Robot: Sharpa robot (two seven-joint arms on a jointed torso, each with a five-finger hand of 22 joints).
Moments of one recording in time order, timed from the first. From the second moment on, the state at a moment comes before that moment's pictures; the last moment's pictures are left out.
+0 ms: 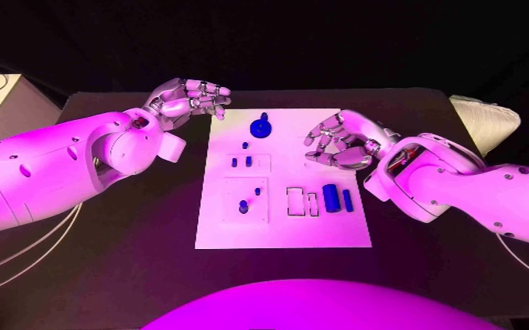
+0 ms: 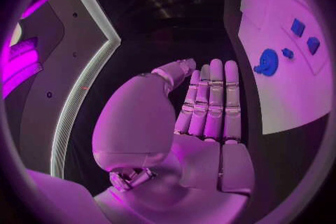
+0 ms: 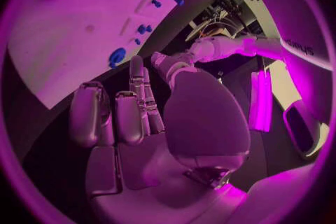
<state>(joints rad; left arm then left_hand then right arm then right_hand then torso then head) 1.19 -0.84 -0.03 1.40 -0.16 -0.05 0.32 1.36 -0.17 0.53 -0.04 0.27 0.94 0.18 0.25 0.23 1.15 0.12 0.17 0.08 0.99 0.06 0.71 0.32 0.18 0.81 0.16 0.77 0.67 1.19 -1.08 -0.16 1.87 -1.12 -0.54 -0.07 1.31 -0.25 0.42 0.16 0.18 1.06 0.11 0.17 0.44 1.27 0.03 0.48 0.28 1.47 -0.04 1.39 1.13 0.08 1.47 0.07 1.27 1.31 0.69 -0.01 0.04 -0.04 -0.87</state>
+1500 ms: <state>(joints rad) 1.18 -0.85 -0.04 1.40 -0.16 -0.05 0.32 1.36 -0.17 0.53 -0.04 0.27 0.94 0.18 0.25 0.23 1.15 0.12 0.17 0.08 0.99 0.07 0.71 0.32 0.18 0.81 0.16 0.77 0.67 1.08 -1.12 -0.20 1.89 -1.32 -0.39 -0.40 1.19 -0.15 -0.02 0.30 0.24 1.05 0.09 0.28 0.44 1.46 0.01 1.50 1.31 1.47 -0.05 1.53 1.31 0.04 1.47 0.06 1.48 1.31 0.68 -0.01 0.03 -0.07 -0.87</state>
